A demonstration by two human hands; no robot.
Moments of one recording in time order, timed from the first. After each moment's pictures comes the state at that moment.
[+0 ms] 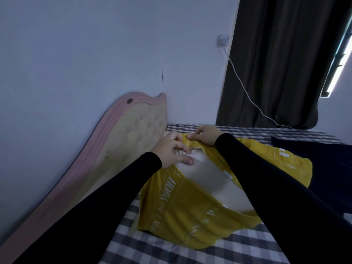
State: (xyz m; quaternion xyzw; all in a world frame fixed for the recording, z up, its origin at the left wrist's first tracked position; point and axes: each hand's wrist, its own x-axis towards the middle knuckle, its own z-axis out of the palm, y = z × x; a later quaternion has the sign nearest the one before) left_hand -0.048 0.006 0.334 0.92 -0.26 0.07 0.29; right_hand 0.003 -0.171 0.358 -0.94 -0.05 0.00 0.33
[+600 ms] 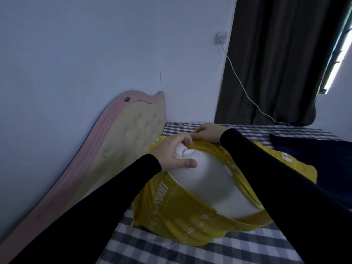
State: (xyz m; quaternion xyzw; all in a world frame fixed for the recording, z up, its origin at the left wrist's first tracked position) left_hand -0.060 0.000 0.334 0.88 -0.33 0.10 0.33; right_hand -0.012 -0.185 0.370 -0.95 -0.05 0.05 0.30
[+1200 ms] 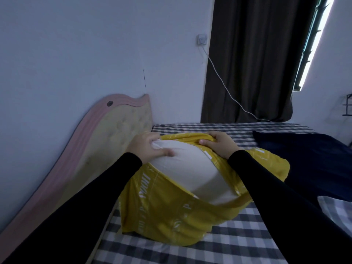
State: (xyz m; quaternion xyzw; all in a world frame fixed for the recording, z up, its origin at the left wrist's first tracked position) left_hand -0.041 0.006 0.335 0.90 -0.21 0.21 0.31; right_hand -0.041 -0.259 0.321 -0.91 -0.06 -0.10 0.41
